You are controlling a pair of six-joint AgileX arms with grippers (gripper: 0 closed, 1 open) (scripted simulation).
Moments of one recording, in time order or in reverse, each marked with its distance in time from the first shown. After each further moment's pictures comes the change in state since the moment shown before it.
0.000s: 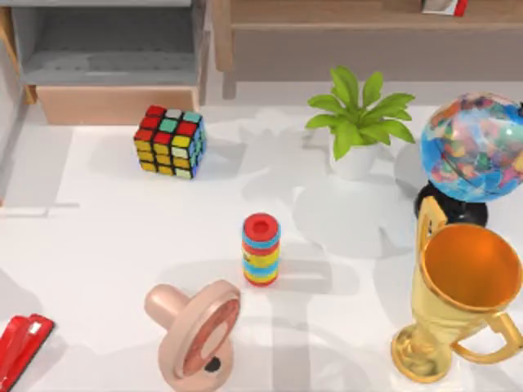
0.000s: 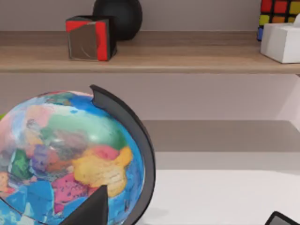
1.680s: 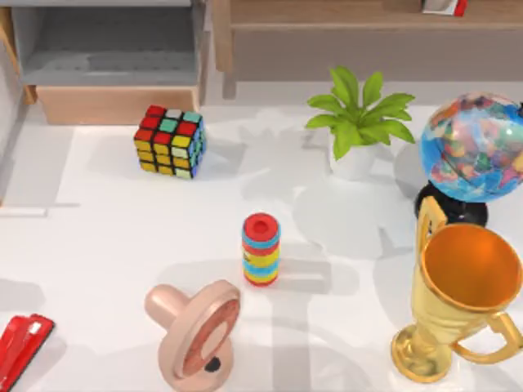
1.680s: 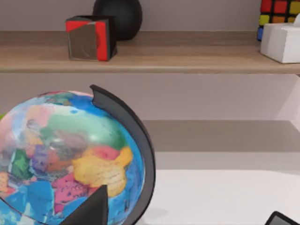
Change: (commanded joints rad) left arm -0.021 0.010 0.026 -0.016 -0.022 -0.002; right arm 0.000 0.000 0.000 0.000 0.000 0.000
